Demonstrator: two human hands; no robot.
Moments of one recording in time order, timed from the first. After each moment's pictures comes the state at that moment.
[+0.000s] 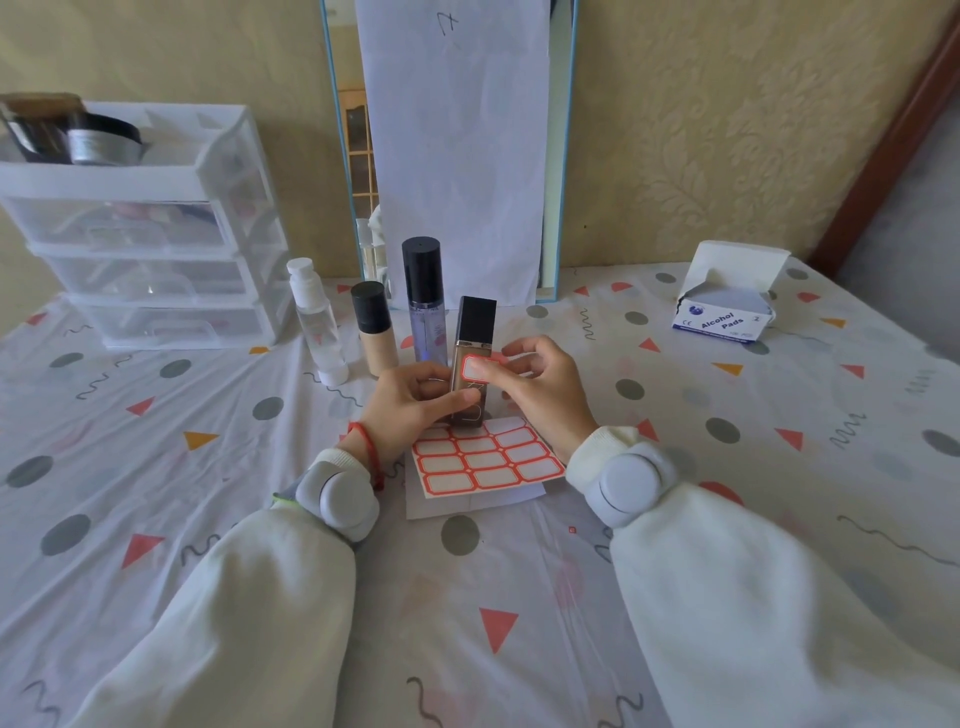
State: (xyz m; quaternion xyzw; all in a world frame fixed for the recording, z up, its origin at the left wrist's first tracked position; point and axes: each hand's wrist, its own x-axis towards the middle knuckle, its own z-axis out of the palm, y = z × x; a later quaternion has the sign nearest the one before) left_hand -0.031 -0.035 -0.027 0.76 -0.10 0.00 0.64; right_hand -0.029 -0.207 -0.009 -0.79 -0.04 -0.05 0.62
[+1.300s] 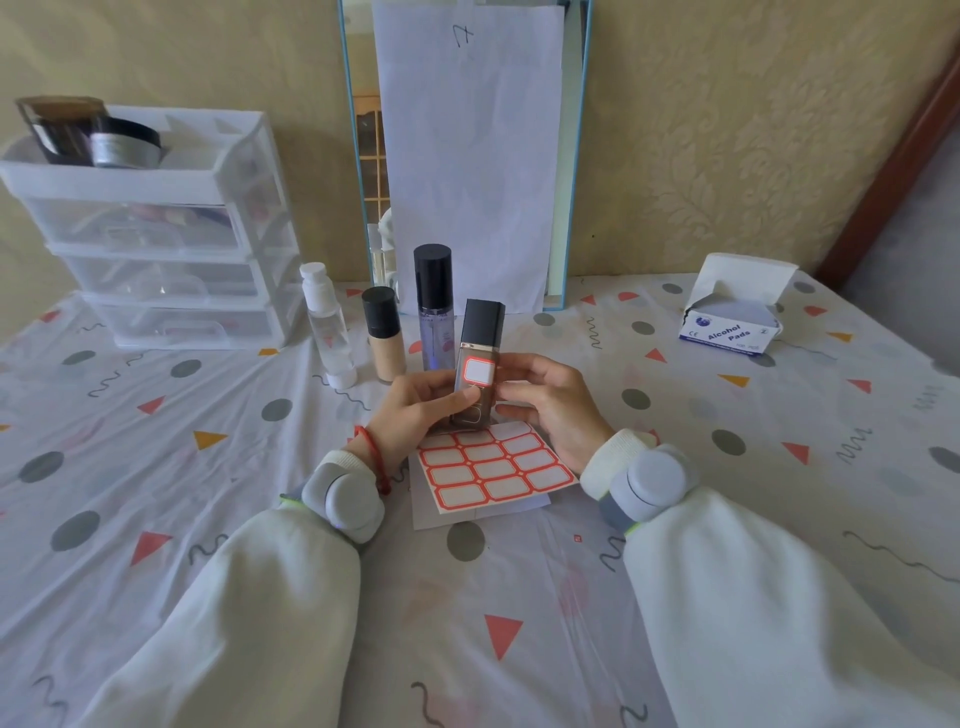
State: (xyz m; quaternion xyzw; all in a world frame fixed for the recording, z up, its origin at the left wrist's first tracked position) left_hand -0.036 -0.036 -0.024 0.73 -0.09 -0.04 0.68; right_hand -0.025 -0.214 -0.013 -0.69 -0.08 0.06 0.72
